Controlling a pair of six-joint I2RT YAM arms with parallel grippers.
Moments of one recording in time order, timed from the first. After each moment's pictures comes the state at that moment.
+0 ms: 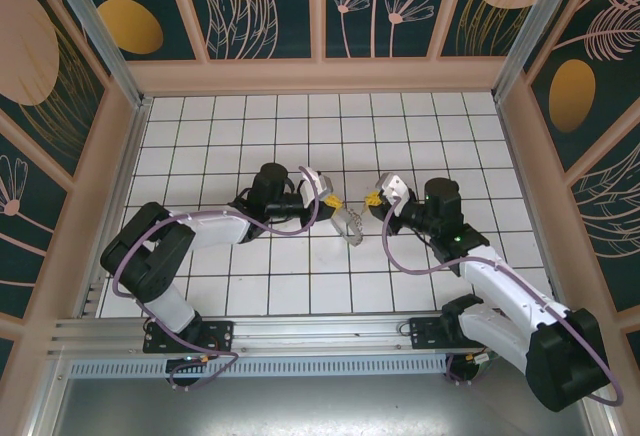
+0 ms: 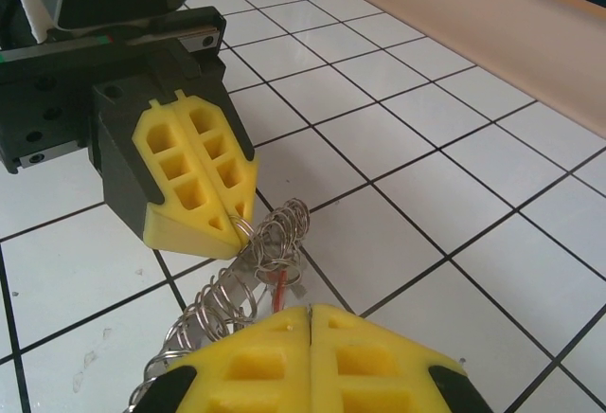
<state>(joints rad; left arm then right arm) -0.66 1.66 0.75 0.52 0.69 0.14 0.42 0.95 0.46 0.10 -0.52 -0.32</state>
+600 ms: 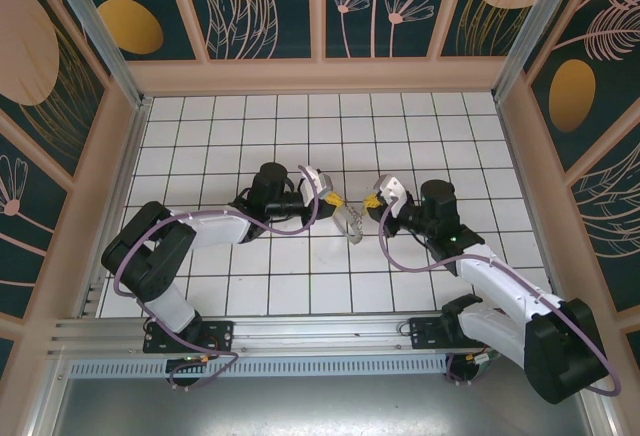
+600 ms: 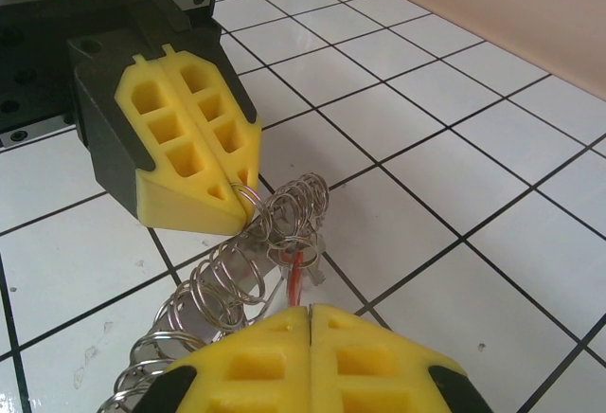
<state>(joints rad) -0.66 1.67 0.75 0.56 0.69 0.12 0.43 0.99 0.43 0.15 -0.51 -0.30</state>
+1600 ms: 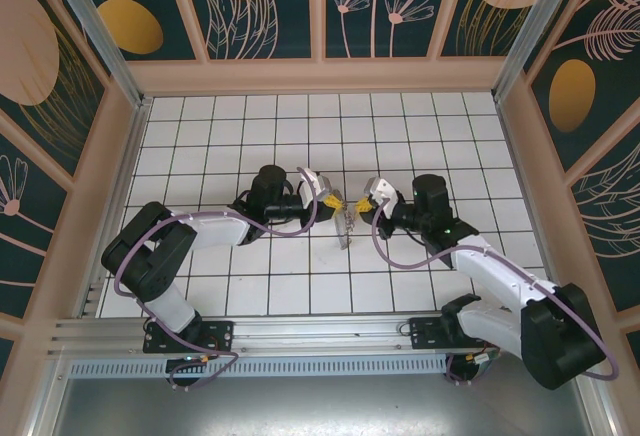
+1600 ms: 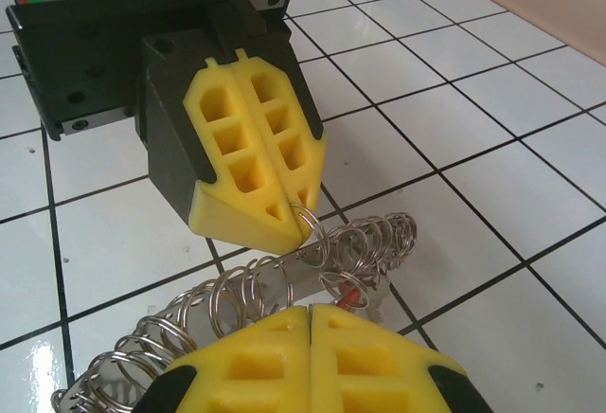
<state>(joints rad) -0.66 1.67 0.72 0.58 0.70 0.09 0.46 1.07 0.49 0.10 -0.61 -0.38</state>
